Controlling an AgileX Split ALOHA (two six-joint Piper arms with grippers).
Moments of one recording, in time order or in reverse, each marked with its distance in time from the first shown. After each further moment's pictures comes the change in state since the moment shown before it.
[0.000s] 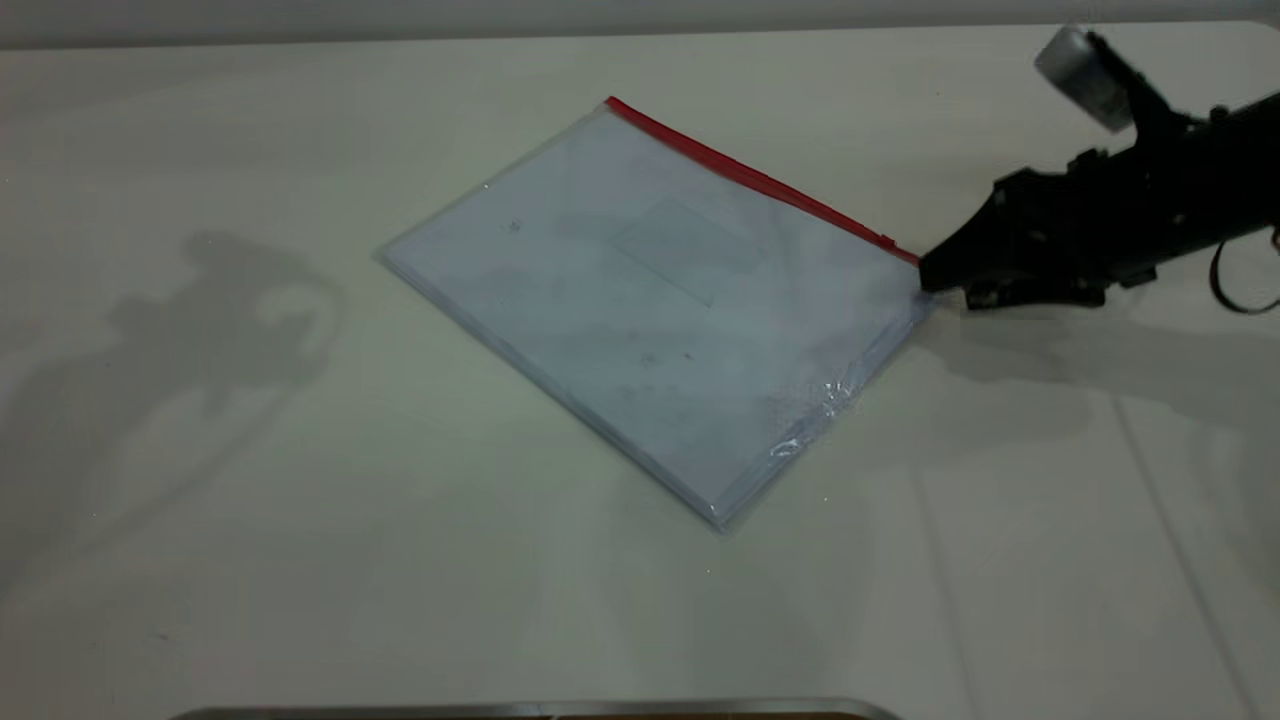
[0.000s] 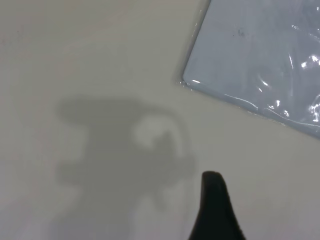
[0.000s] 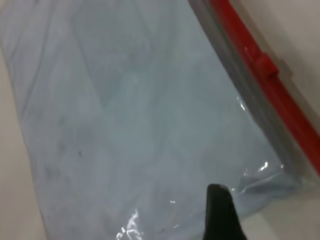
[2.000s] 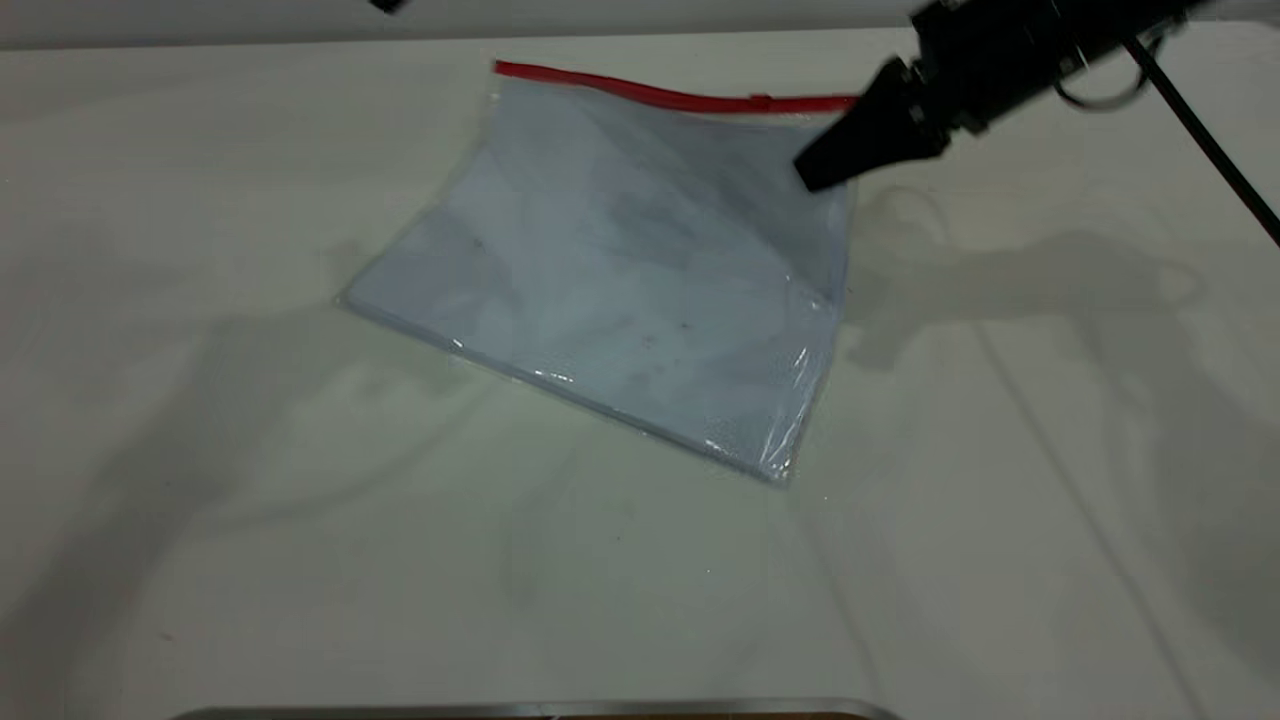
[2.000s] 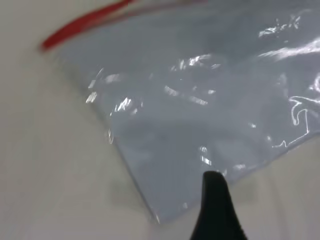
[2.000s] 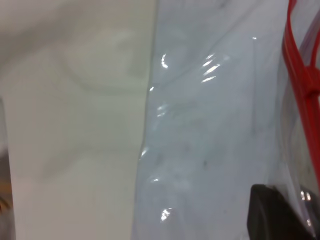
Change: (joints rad) left arm -0.259 0.192 -0.173 -0.005 -0.035 0.393; right arm 0.186 -0.043 -0.406 -0.472 0.260 -0.030
